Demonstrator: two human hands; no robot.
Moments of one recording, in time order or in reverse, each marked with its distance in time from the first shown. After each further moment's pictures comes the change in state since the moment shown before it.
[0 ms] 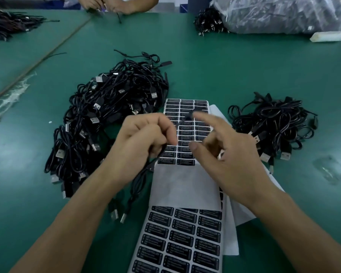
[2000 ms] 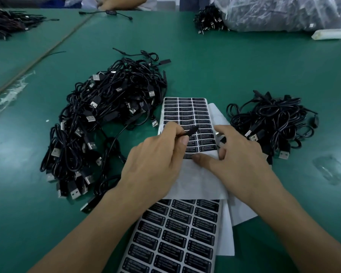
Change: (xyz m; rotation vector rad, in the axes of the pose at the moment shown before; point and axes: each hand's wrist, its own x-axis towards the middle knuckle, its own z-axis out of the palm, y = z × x) left_hand -0.014 -0.029 0.034 0.855 0.083 0.078; right_hand -0.003 0.001 -0.010 -0.122 -0.150 0.457
